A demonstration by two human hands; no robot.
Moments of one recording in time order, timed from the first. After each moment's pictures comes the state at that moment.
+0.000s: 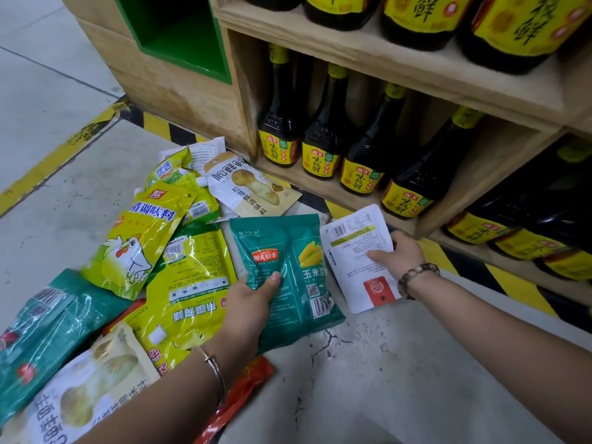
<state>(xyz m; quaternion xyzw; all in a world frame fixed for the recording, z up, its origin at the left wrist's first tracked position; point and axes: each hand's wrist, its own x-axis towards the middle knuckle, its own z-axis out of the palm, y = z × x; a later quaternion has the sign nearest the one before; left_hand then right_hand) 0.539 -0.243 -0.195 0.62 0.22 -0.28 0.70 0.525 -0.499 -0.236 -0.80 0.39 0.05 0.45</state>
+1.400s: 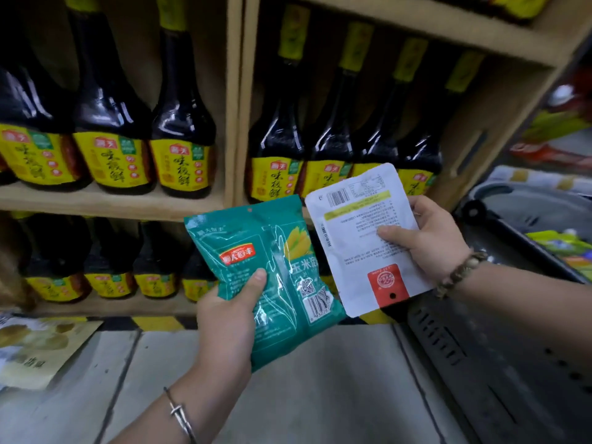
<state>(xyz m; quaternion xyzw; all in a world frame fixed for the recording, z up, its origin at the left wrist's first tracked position) 0.435 -0.442 -0.033 0.51 -0.06 -0.31 0.80 0.294 -0.632 0.053 -0.74 0.36 -0.34 0.45</state>
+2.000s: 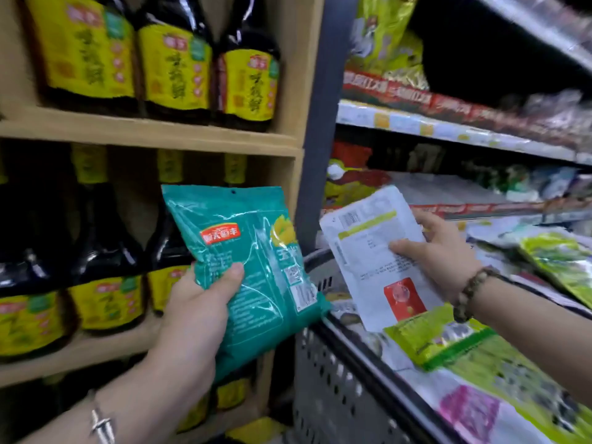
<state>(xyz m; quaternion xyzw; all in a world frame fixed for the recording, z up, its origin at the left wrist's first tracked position) 0.306 -0.636 0.098 0.46 -0.27 -0.36 0.77 0.068 -0.795 0.144 -0.69 0.42 -0.49 0.33</state>
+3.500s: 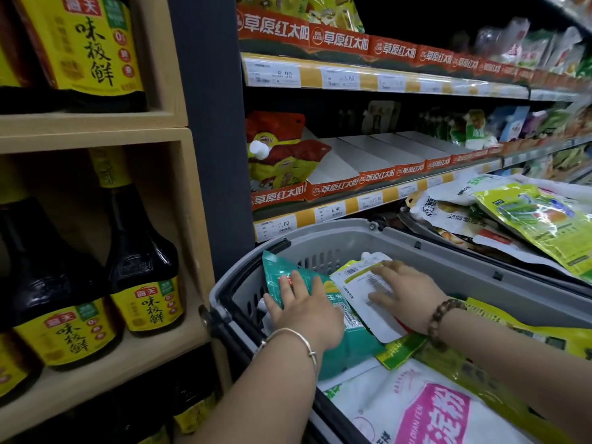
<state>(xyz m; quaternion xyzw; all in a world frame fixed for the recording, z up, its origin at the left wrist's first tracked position) 0.165 -0.799 0.057 0.74 -0.65 -0.15 0.02 -0.015 -0.872 0.034 -0.81 0.58 -0.08 -0.02</state>
